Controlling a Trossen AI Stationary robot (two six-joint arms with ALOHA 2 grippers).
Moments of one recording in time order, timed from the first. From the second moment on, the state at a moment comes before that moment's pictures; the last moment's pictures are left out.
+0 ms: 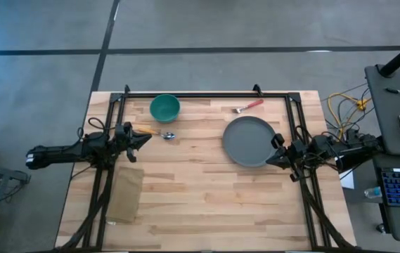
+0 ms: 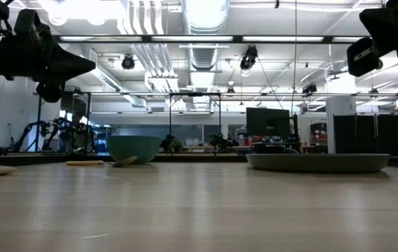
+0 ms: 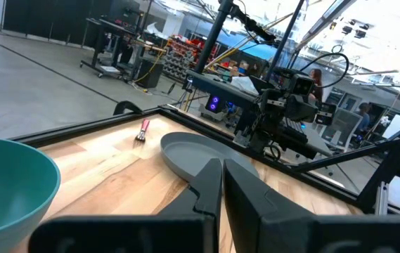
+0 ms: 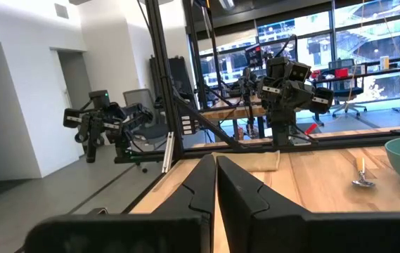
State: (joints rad) left arm 0.07 0.07 0.03 0.07 -0.24 -0.36; right arm 0.18 0.01 0.01 0.17 -0.10 0.18
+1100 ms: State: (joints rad) left arm 0.07 0.07 0.03 0.07 -0.24 -0.36; right arm -0.08 0.96 1.09 -1.47 0.53 1.48
